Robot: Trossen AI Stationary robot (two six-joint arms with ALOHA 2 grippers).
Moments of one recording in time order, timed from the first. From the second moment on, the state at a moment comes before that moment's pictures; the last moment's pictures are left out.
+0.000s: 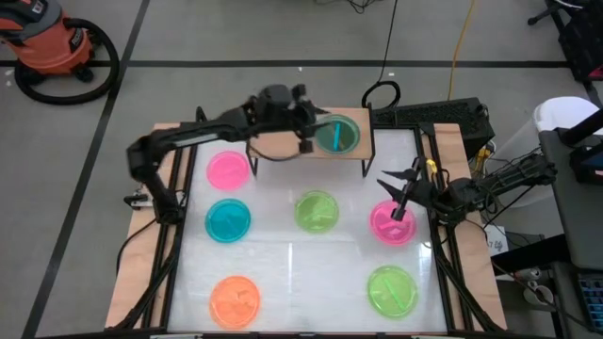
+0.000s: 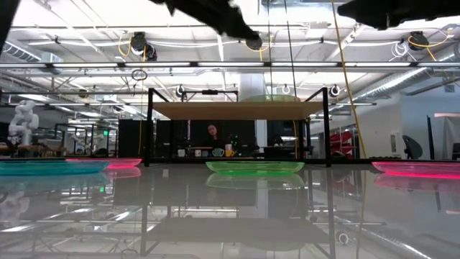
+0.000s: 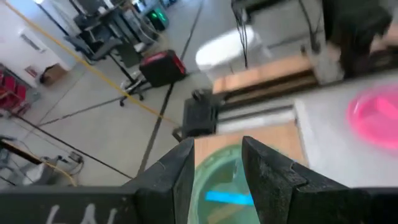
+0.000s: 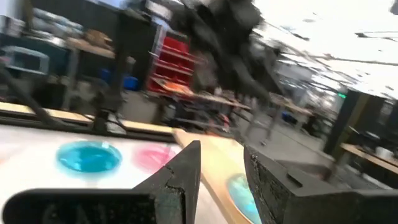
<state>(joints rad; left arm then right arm) 0.38 1.72 1.60 -0.18 0.08 0.52 0.35 0.50 0.29 0.38 0.74 -0.40</state>
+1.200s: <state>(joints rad) -0.05 1.02 0.54 0.60 -0.04 0.33 0.37 1.12 0.60 -0.66 0.12 0.57</state>
